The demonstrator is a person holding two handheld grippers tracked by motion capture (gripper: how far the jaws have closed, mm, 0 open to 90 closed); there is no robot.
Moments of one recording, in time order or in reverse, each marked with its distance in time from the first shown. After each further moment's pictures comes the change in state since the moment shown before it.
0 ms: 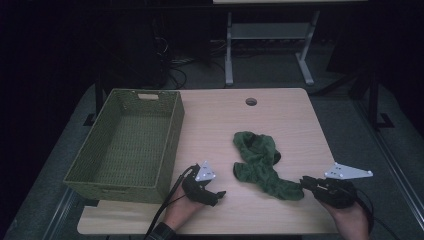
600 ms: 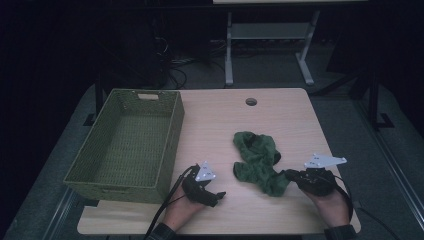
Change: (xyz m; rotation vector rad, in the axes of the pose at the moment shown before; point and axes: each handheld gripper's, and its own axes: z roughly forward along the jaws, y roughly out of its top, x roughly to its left) left arm 0.000 -0.003 -0.001 0.026 0.018 0.016; right arm 0.000 0.019 0.040 0.051 0.030 -0.033
